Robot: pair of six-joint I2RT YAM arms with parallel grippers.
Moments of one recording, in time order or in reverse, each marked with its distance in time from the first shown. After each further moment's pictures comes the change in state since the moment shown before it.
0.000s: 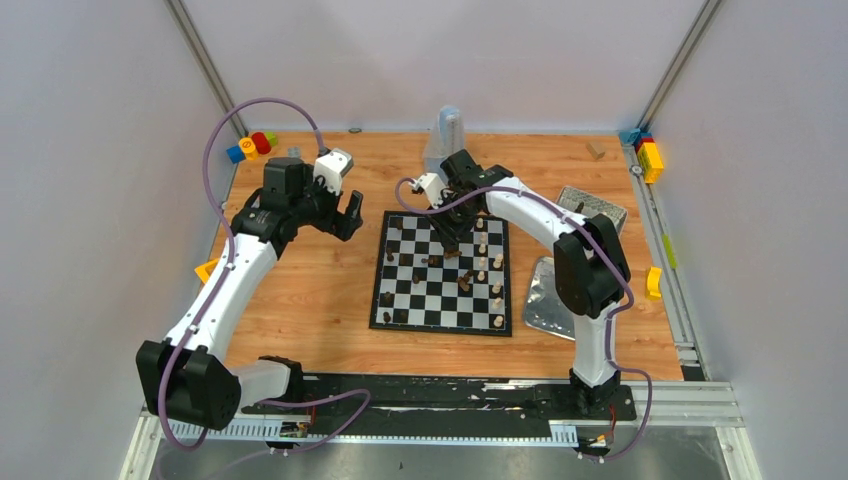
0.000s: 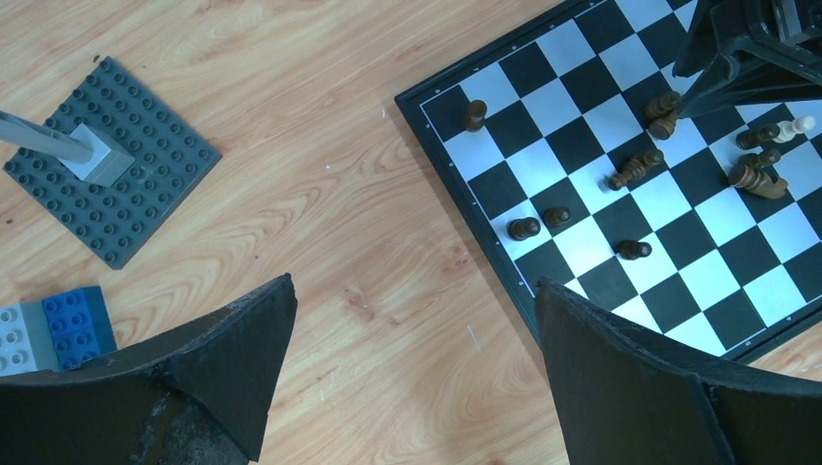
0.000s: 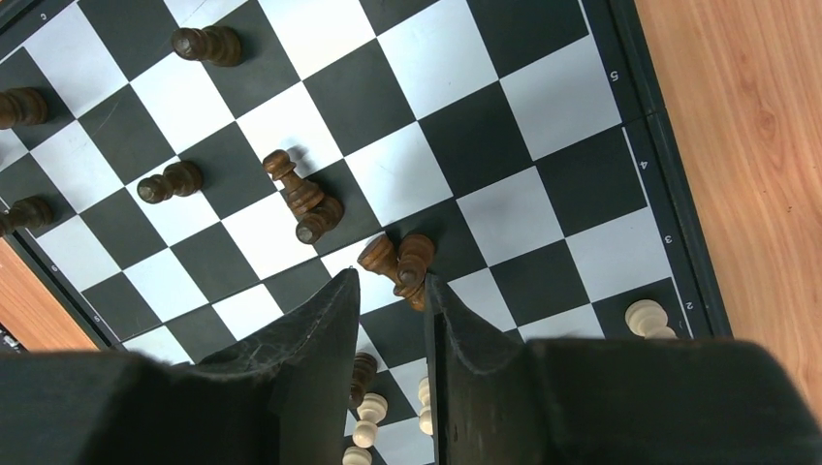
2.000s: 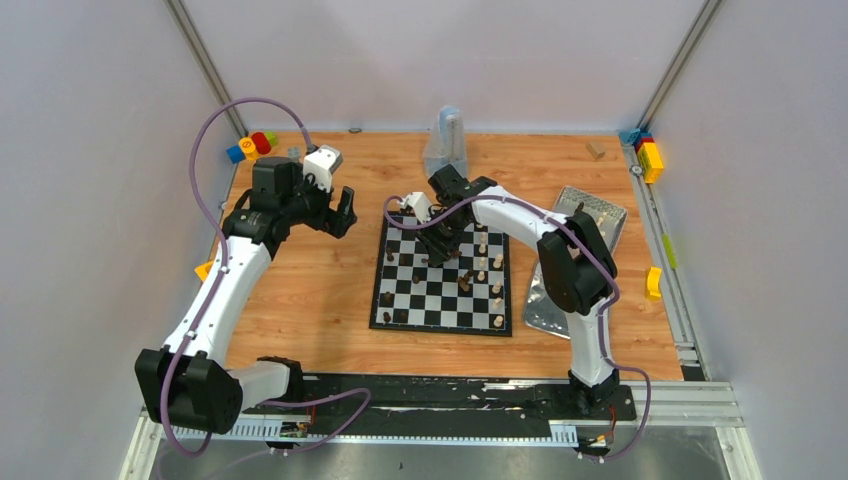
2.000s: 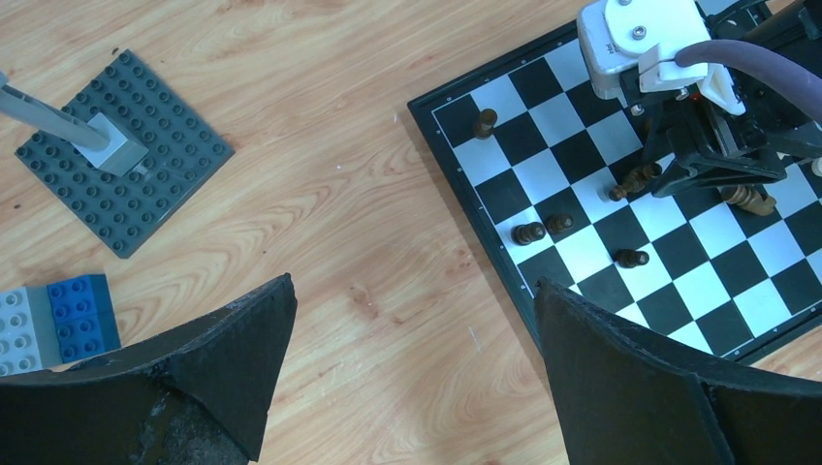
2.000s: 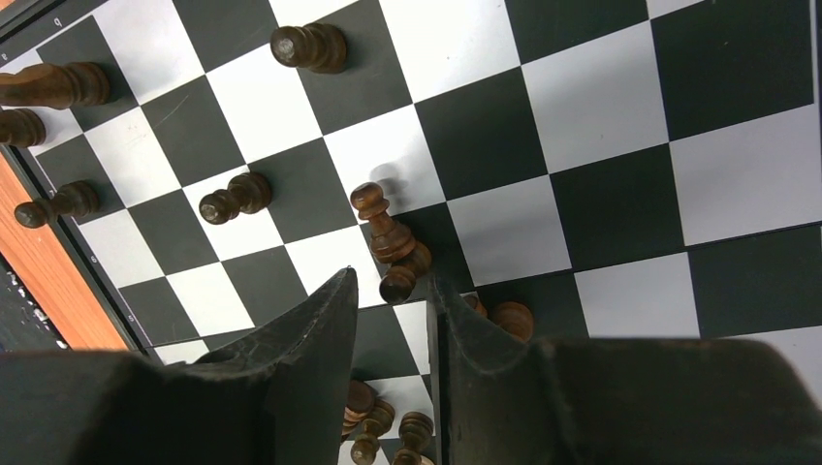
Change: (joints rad) left arm 0.059 -0.023 0.000 0.000 0.037 -0.024; right arm 0.053 0.064 -0.035 0.018 -0.110 -0.043
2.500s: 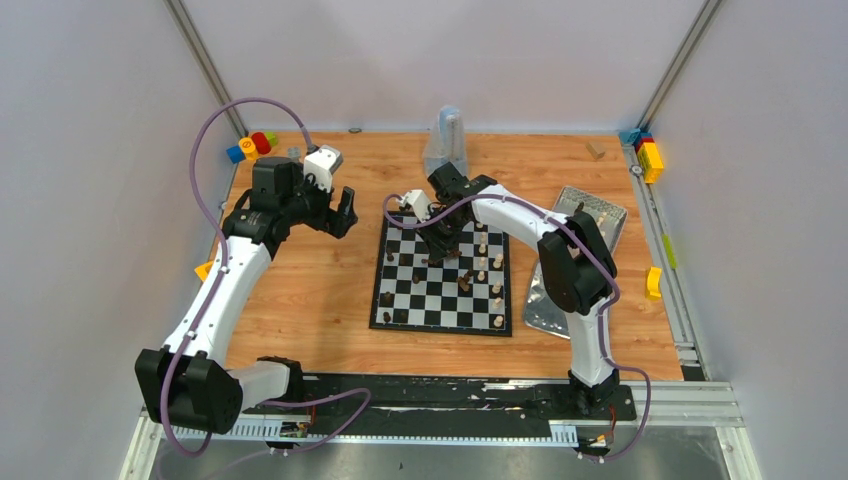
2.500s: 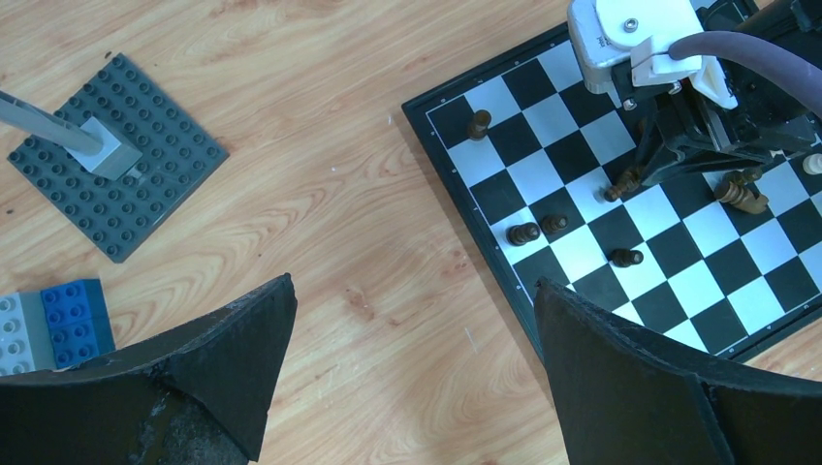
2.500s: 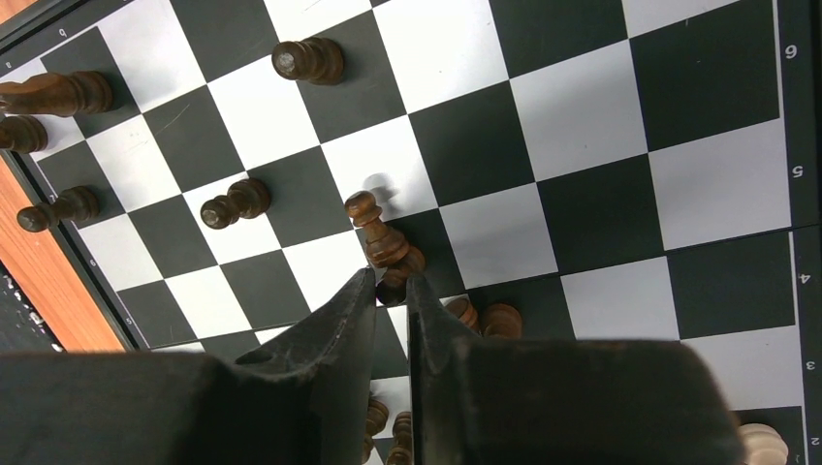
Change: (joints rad) left arm 0.000 0.000 0.000 0.000 0.014 0.000; right arm 0.000 0.002 0.021 0.000 0.005 -0.008
